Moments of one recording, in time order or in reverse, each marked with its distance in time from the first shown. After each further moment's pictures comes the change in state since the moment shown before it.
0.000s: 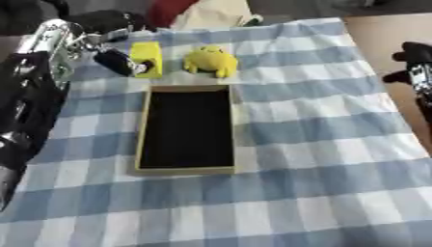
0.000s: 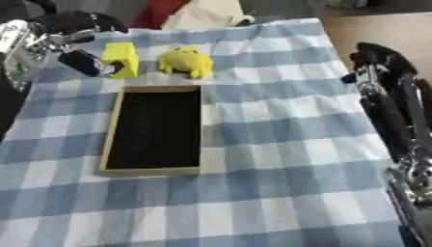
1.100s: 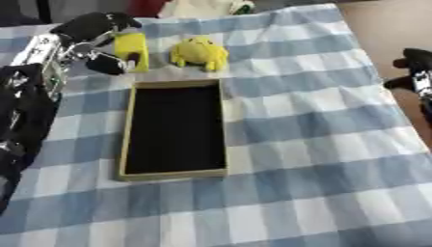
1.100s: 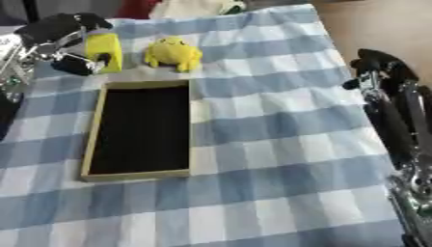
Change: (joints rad) left arm 0.007 0.036 0.042 0.024 -0.014 0.051 0.153; right arm -0.017 0.001 0.000 0.000 -0.005 -0.001 0.000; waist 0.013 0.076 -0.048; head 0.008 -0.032
